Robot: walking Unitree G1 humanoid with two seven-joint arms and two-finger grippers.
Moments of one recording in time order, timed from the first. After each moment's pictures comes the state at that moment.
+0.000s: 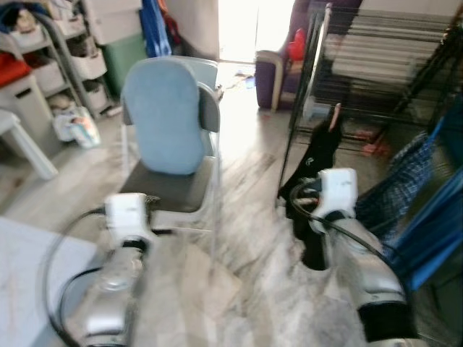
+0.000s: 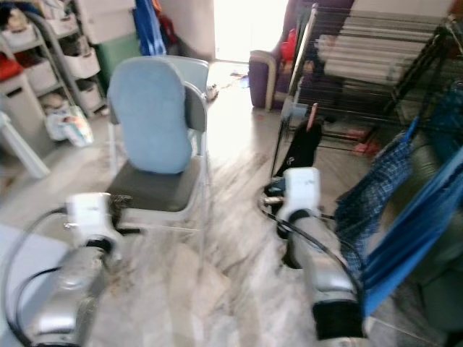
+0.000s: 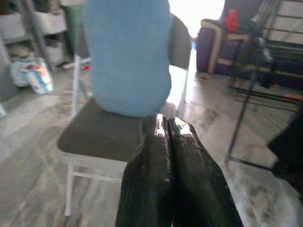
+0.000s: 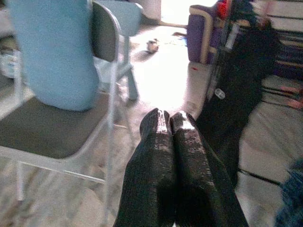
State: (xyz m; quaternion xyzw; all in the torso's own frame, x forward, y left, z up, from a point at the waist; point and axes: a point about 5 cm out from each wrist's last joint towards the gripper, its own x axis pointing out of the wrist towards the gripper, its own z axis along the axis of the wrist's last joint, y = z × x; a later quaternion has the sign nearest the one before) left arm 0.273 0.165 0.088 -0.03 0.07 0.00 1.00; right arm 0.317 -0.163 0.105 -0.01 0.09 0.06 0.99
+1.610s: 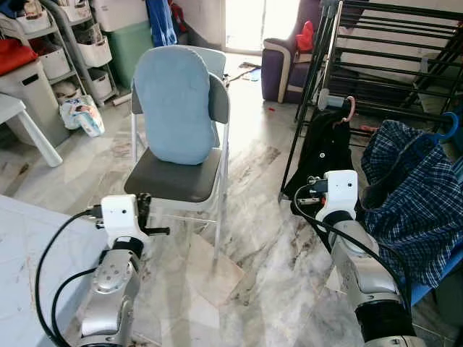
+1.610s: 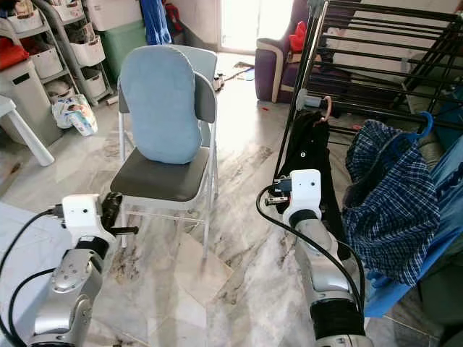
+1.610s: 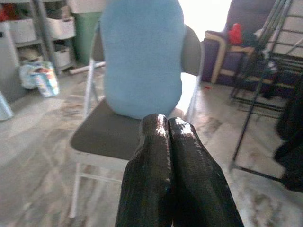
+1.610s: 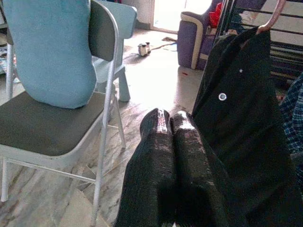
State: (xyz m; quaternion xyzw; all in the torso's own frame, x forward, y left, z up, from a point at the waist) left arm 0.276 0.179 0.090 -0.04 0.02 0.00 1.00; right arm 0.323 -0.166 0.105 -0.02 0.05 0.03 1.00
